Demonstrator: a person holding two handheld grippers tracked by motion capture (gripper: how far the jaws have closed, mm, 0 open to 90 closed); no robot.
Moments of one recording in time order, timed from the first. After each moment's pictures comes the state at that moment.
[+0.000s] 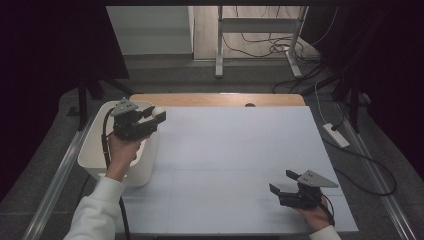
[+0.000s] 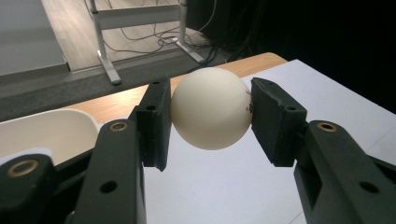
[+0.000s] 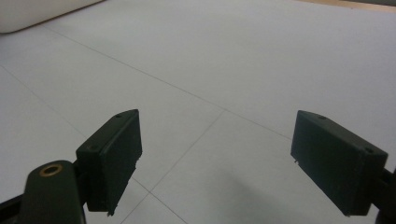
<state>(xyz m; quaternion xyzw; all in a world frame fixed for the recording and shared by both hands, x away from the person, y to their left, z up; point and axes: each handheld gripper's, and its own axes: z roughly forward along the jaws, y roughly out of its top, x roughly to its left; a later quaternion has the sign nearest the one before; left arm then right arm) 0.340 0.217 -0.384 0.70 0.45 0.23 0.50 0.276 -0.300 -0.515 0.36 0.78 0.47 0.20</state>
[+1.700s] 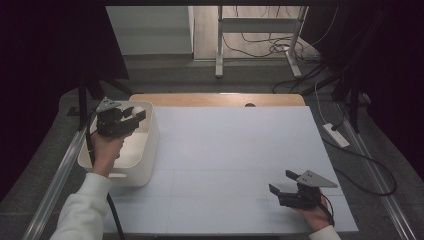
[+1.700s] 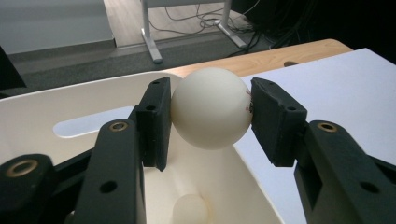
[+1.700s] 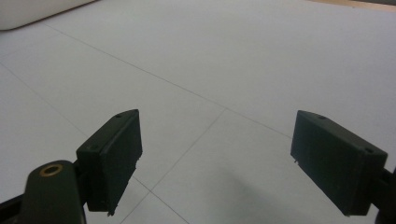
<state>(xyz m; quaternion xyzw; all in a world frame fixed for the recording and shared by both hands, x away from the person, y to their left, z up) 0.356 0.262 -0.400 0.68 0.52 0.25 0.45 0.276 -0.299 -0.516 0.36 0.78 0.47 0.21</state>
